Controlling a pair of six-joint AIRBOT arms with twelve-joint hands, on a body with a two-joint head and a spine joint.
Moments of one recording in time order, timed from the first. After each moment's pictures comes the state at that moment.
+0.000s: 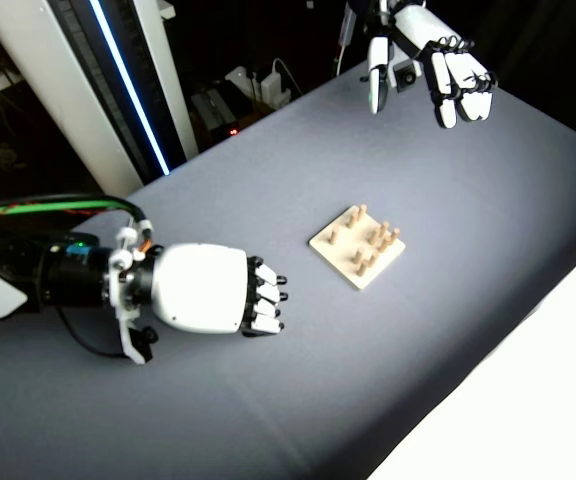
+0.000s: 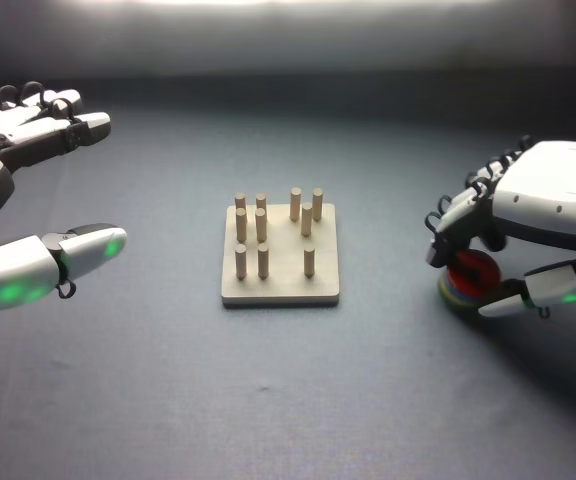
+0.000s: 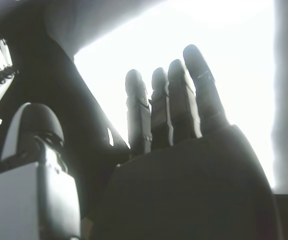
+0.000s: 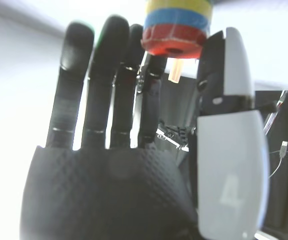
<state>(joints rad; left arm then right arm) 1.18 -0.86 0.95 -0.39 -1.28 0.78 -0.65 -1.13 1.36 -0.46 0.65 -0.46</state>
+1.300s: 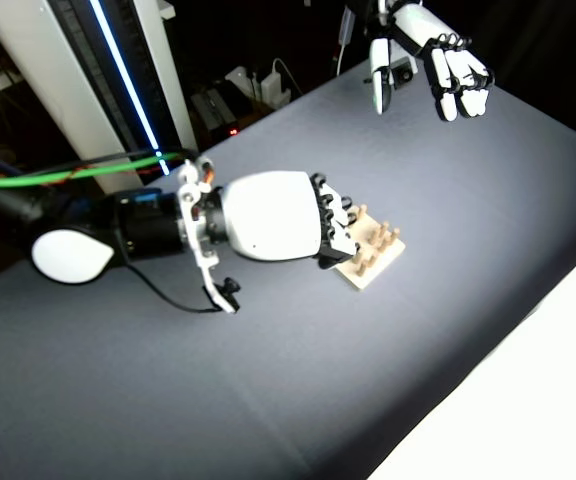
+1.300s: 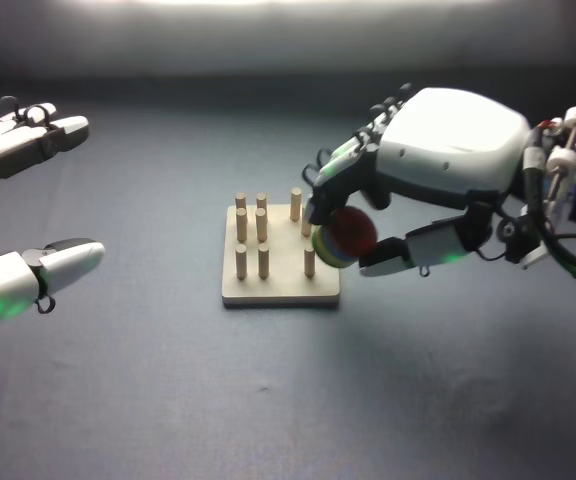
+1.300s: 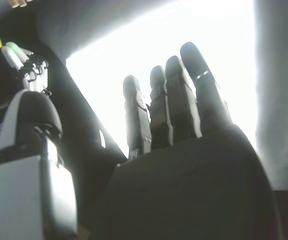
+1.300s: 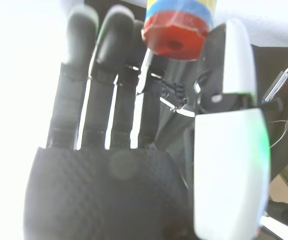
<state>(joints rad) 1.25 -0.86 0.94 -0.45 -1.35 0.76 -0.48 -1.29 1.41 -0.51 0.72 -0.47</state>
